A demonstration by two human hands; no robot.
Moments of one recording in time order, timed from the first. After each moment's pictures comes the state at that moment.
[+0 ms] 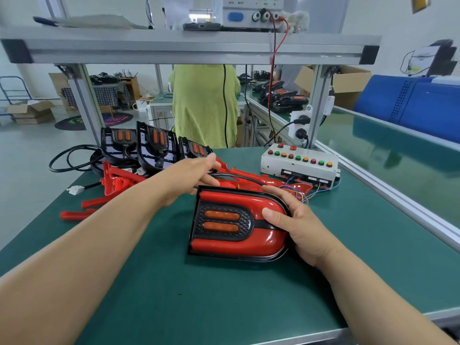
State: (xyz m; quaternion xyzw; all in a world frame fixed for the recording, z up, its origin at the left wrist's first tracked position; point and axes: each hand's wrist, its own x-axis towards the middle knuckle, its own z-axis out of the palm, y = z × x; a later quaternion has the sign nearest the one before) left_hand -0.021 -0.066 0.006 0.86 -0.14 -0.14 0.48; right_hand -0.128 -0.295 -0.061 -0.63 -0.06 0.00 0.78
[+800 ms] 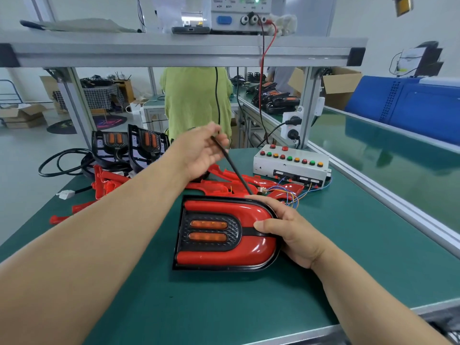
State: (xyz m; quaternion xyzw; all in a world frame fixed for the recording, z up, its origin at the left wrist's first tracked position) left_hand 0.002 -0.117 0.040 0.56 -0.09 -0.11 0.82; right_hand -0.129 -0.299 -0.065 -0.62 -0.09 0.08 0.78
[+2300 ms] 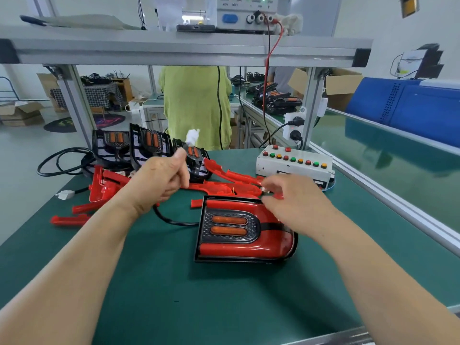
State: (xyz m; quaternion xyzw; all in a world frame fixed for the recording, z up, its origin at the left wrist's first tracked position) left_hand -0.029 -0.028 0.000 0.76 -0.27 -0.01 0.58; right_hand -0.121 -0.290 -0.001 -0.96 -0.02 -0.13 0.25
